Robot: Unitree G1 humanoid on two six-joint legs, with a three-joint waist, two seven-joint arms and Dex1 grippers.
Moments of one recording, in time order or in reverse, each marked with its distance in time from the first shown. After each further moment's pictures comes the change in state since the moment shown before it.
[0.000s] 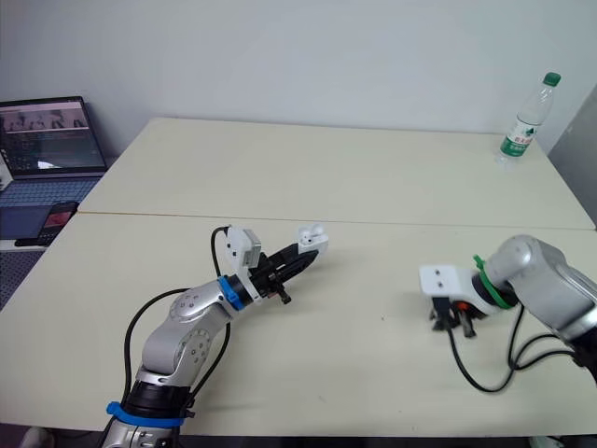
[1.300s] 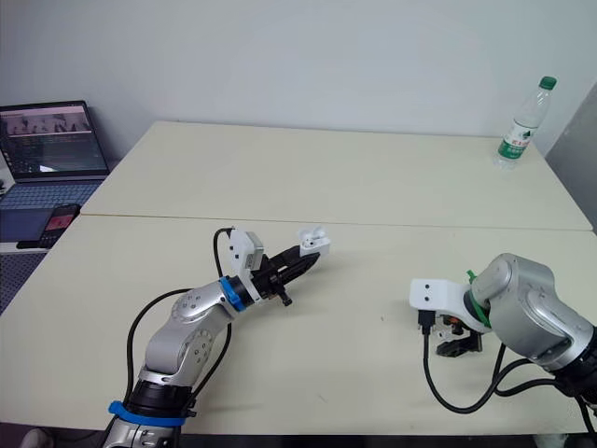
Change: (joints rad) left arm -0.001 0.001 -0.010 0.031 0.028 -0.042 -0.029; right arm -0.029 0.129 0.070 -0.259 -0.302 0.618 -0.012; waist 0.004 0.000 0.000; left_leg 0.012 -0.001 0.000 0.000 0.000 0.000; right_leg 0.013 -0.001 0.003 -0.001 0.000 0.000
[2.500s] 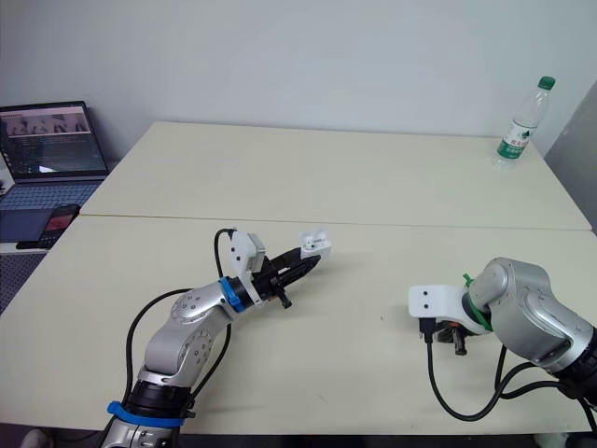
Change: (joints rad) left arm 0.003 0.008 -0.006 0.000 0.013 -0.005 -0.014; right arm 0.011 -0.022 0.010 0.024 0.001 -0.126 -0.027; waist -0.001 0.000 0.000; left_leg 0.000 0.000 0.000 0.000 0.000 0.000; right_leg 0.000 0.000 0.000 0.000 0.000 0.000
